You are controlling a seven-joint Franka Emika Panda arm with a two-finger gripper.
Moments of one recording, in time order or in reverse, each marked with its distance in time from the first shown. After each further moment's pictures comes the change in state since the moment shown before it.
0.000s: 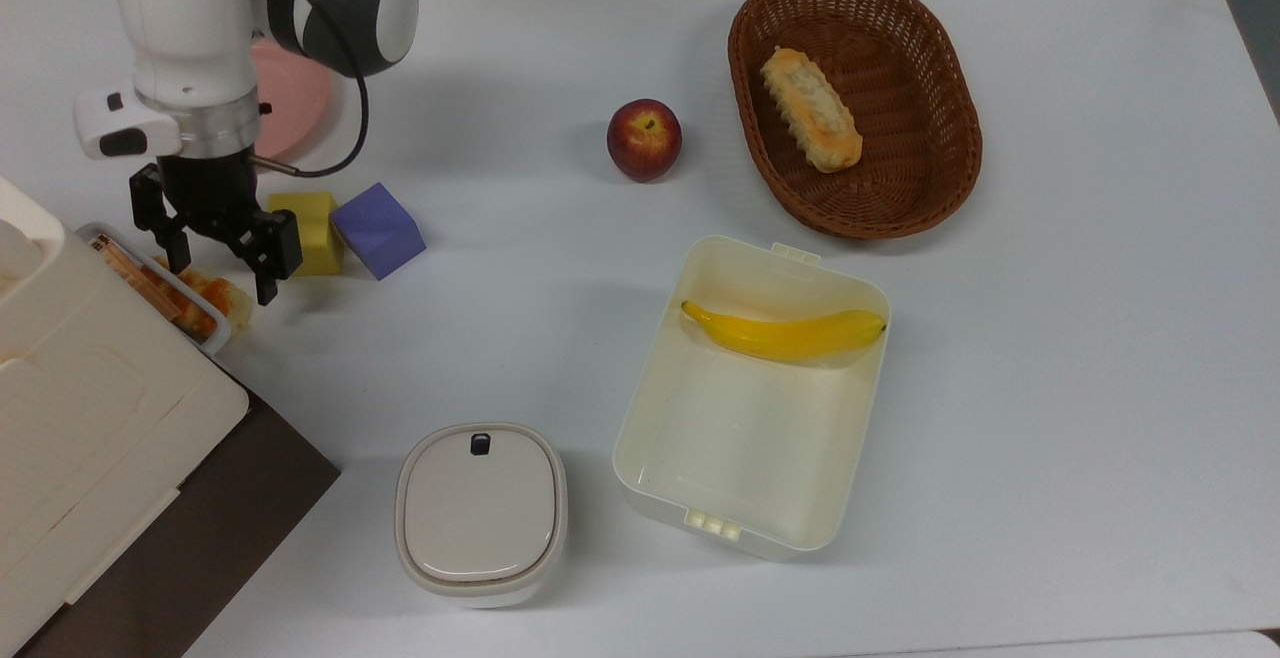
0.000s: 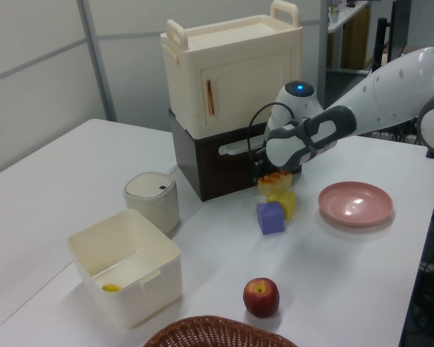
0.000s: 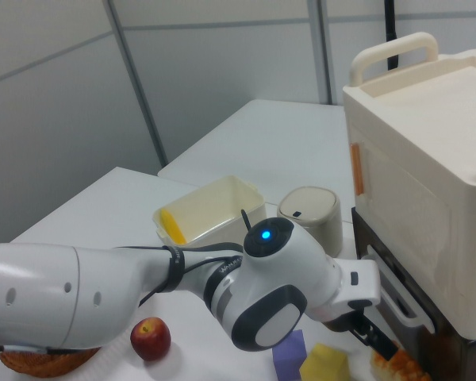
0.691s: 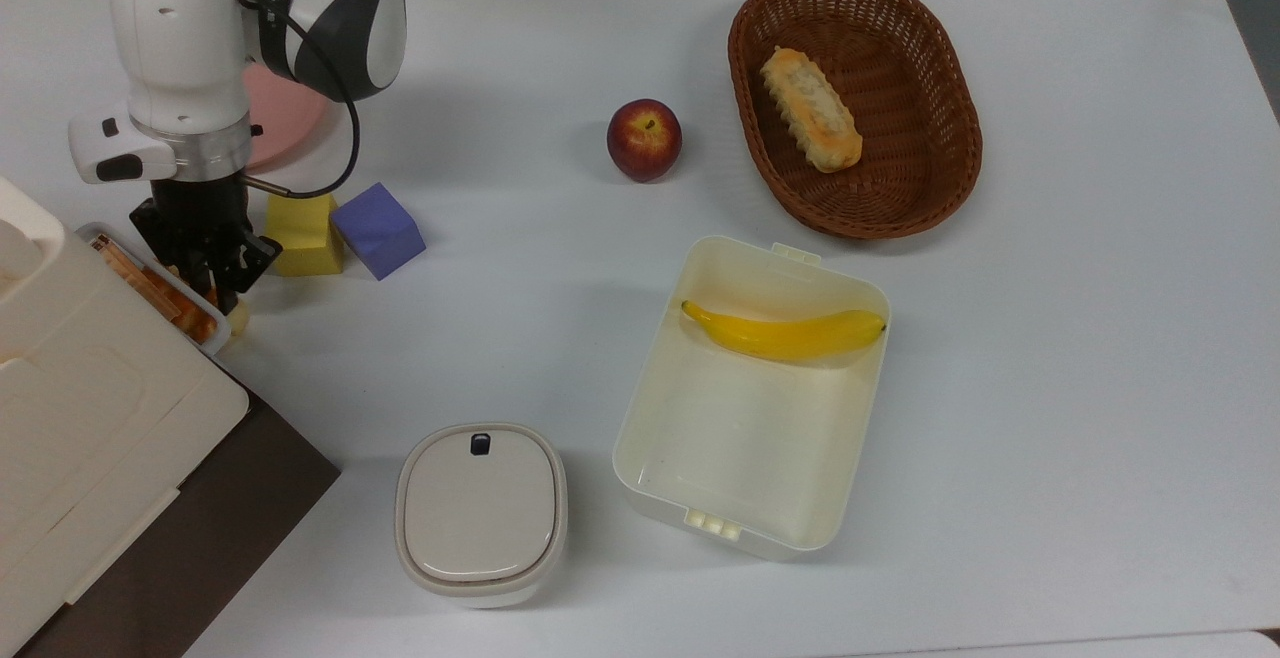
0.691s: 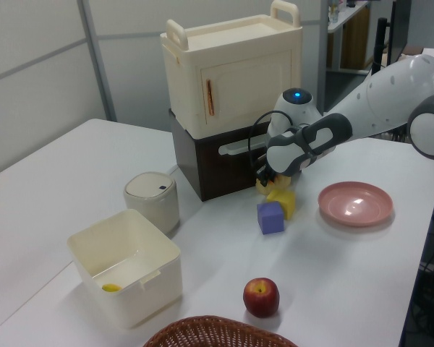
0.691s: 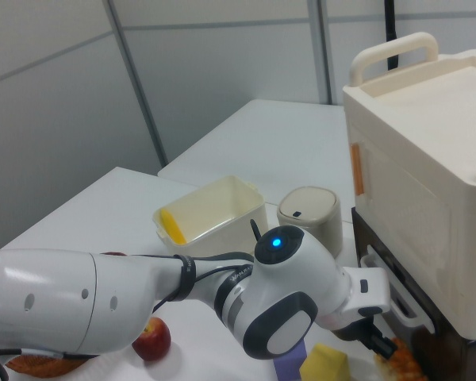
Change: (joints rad) arm -0.019 0.056 0.000 0.037 -0.044 0.005 -0.001
